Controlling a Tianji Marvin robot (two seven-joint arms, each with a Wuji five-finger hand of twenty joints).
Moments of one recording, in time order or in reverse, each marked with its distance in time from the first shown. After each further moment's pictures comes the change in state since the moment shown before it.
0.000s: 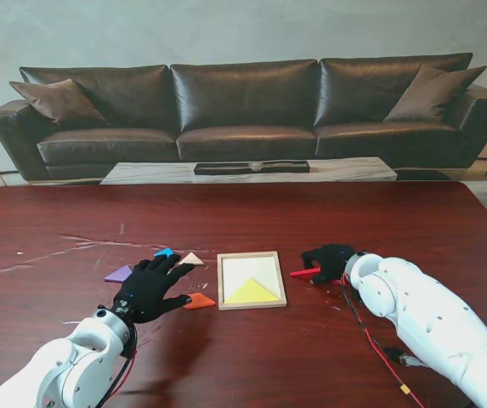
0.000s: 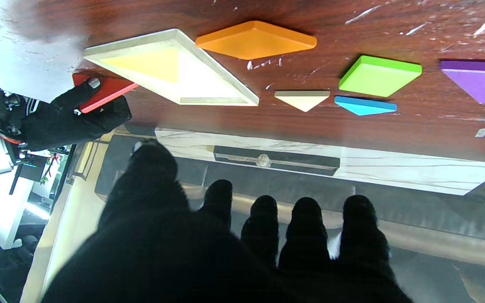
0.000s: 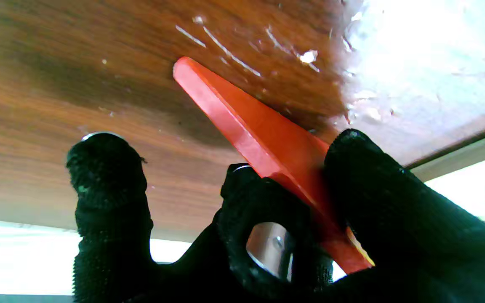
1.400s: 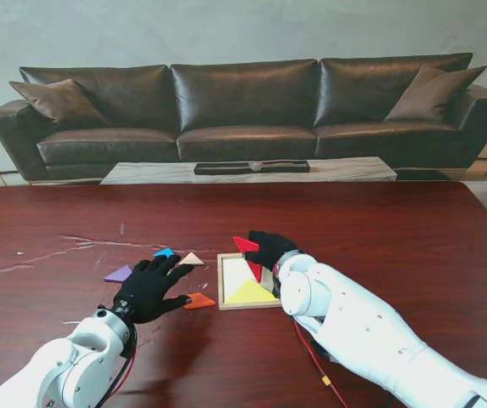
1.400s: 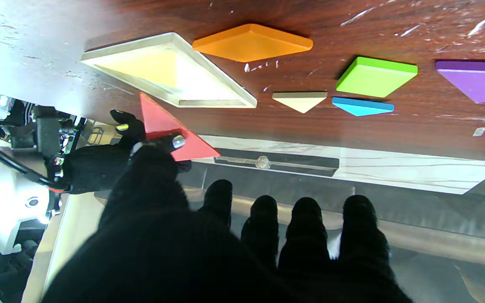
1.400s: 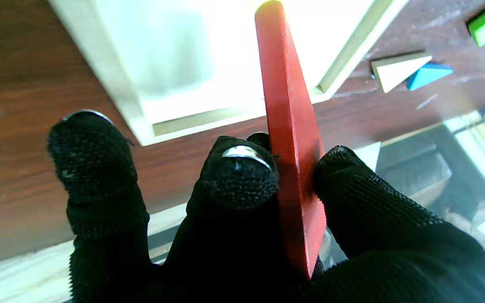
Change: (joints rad) left arm 0.000 0.000 -0.001 -0.001 0.013 0.002 -0.006; right arm 0.006 -0.203 -0.133 -0.123 0.422 0.433 -0.220; left_hand 0.000 0.004 0.000 0.000 0.000 0.000 0.000 0.000 0.000 0.000 0.000 0.000 0.000 -0.001 0.000 0.000 0.000 0.000 0.000 0.000; right_hand 0.103 0.215 -0.173 -0.029 -0.013 0.285 0.007 -0.036 0.041 -0.042 -0.078 -0.277 -0.031 0.306 -0.233 -0.147 0.029 0.053 -0.013 -0.163
